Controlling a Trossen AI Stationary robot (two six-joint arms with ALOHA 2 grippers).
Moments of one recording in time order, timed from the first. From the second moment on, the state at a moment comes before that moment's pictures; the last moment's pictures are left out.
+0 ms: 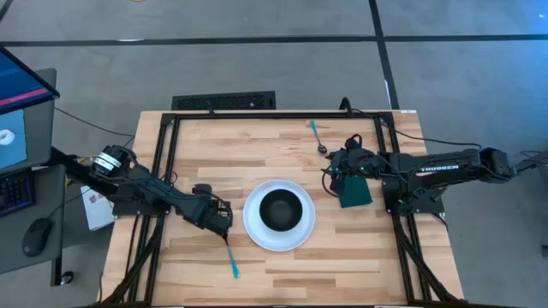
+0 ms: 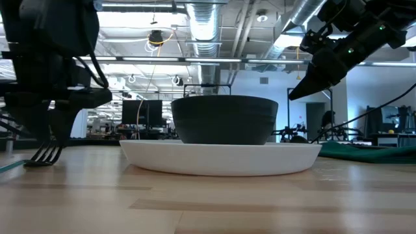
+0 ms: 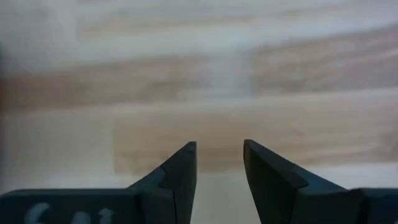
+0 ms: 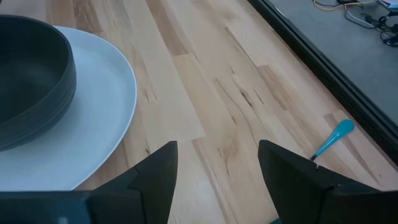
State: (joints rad) left arm -0.42 1.60 0.79 -0.95 -0.36 -1.97; right arm -0.12 0.97 0.45 -0.13 0.26 0.00
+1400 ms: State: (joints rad) left arm -0.72 0.82 0.26 -0.20 -0.69 -1.29; right arm -0.12 0.97 0.45 -0.02 0.25 0.29
